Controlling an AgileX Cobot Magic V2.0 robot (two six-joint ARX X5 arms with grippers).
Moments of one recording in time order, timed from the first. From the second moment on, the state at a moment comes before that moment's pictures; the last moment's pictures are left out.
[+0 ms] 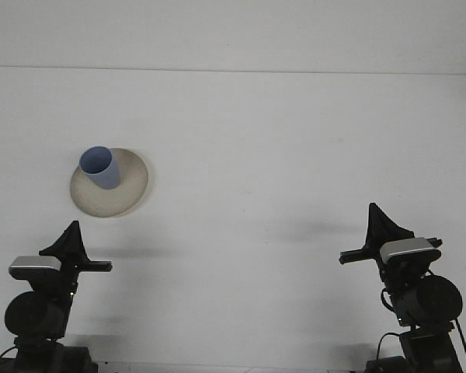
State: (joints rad) left arm 0.00 0.18 0.26 0.05 -0.03 -0.01; right arm 0.16 0.49 0.48 0.05 -0.05 0.05
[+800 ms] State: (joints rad) left arm 0.00 0.01 0.03 0.09 -0.03 -0.01; right arm 0.16 0.49 0.48 0.05 -0.05 0.05
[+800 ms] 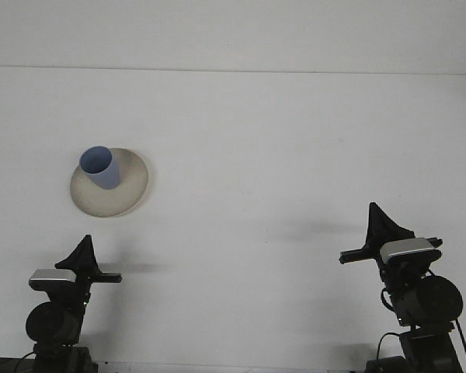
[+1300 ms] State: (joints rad) left arm 0.00 0.01 0.03 0.09 -0.03 -0.01; right arm 0.16 0.49 0.48 0.05 -0.05 0.05
